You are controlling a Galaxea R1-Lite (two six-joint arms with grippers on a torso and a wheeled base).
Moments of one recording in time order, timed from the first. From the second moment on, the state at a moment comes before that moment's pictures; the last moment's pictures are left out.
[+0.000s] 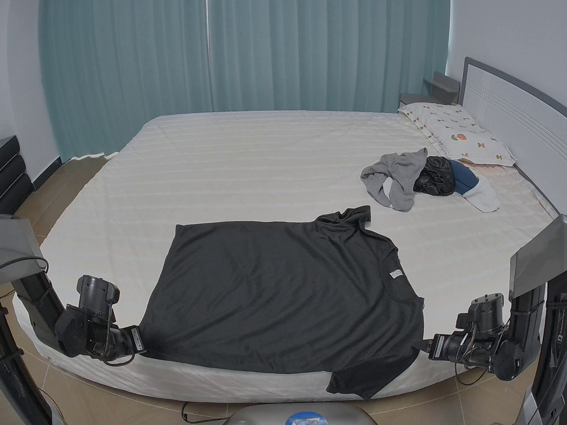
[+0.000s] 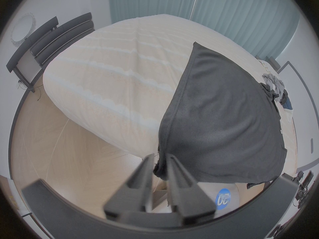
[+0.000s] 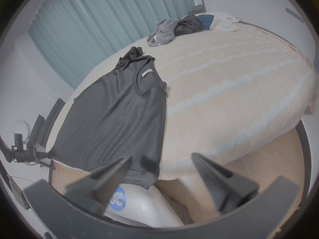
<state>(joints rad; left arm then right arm) -0.04 2.01 -0.35 -0.60 0.07 -0.45 0.18 2.29 -0.09 -1.44 0.07 0.41</state>
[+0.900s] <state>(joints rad) 0.00 1.88 -0.45 -0.59 -0.05 -0.61 0.18 2.25 -0.14 -1.55 0.07 0.58</state>
